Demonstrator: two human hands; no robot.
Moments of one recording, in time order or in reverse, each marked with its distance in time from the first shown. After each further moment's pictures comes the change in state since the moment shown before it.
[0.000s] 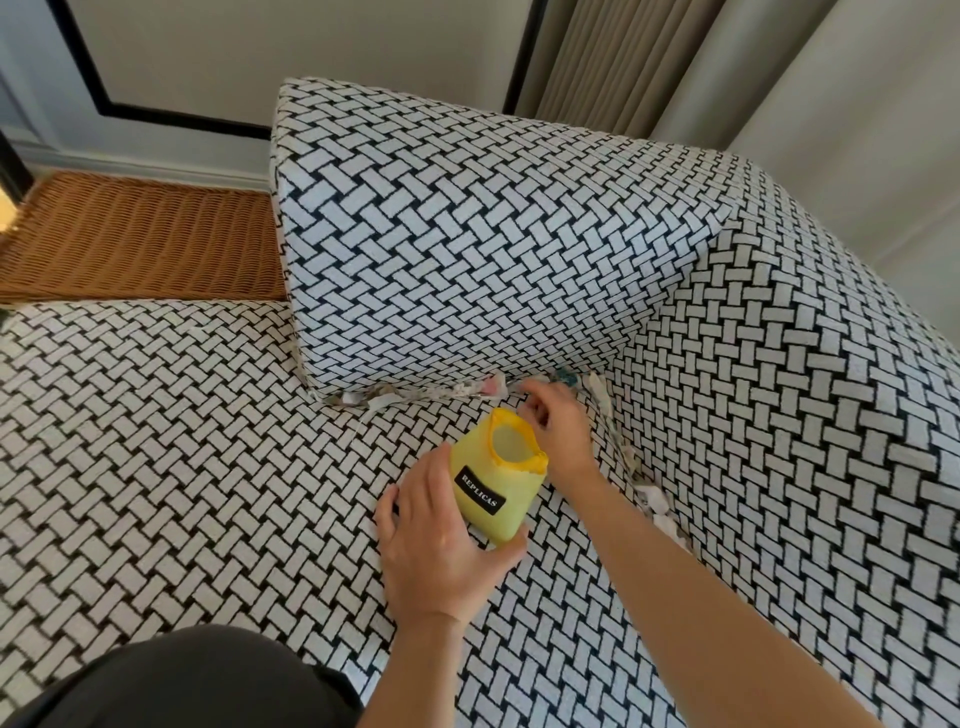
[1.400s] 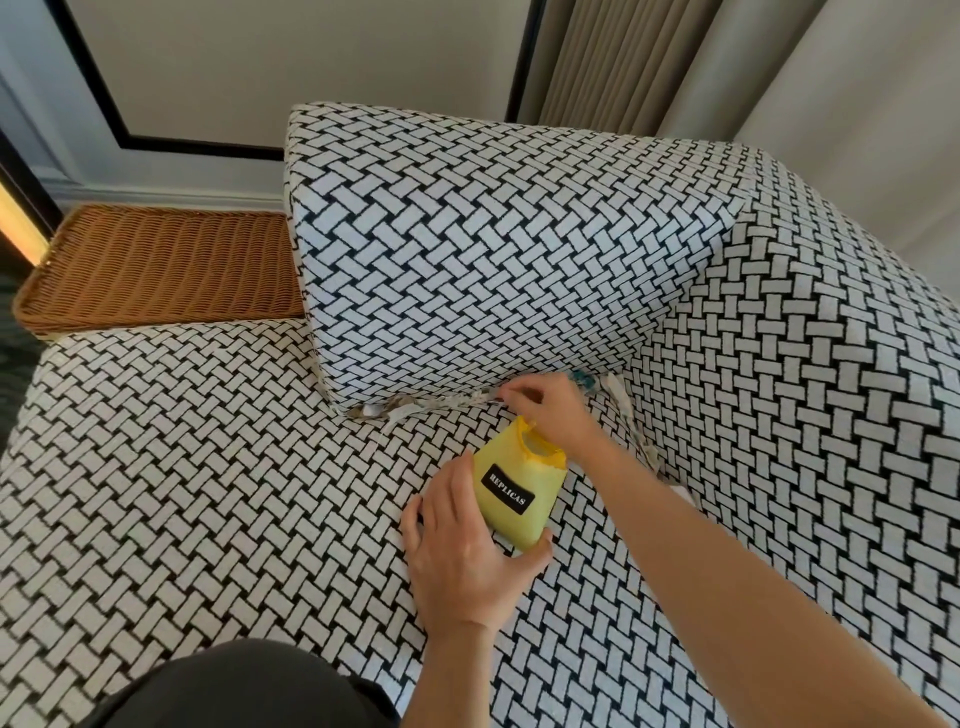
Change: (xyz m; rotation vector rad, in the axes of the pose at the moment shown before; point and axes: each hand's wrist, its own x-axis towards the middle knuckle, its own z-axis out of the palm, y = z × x) left_hand 0.000 -0.001 0.001 0.023 0.003 0.007; right_hand 0.023 -0.026 -0.002 0.121 -0.219 -0.057
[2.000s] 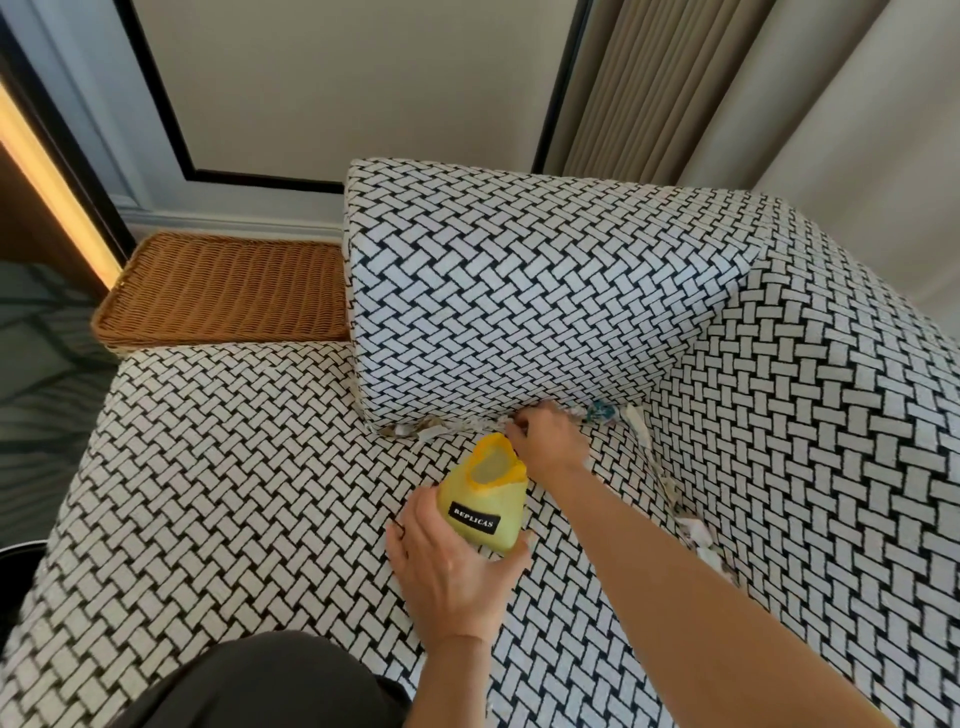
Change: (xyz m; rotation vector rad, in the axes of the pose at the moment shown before) left_hand 0.002 -0.008 -0.016 -0.135 0.147 -0.216; right_hand 0.008 -0.019 0.031 -0.600 0.027 0.217
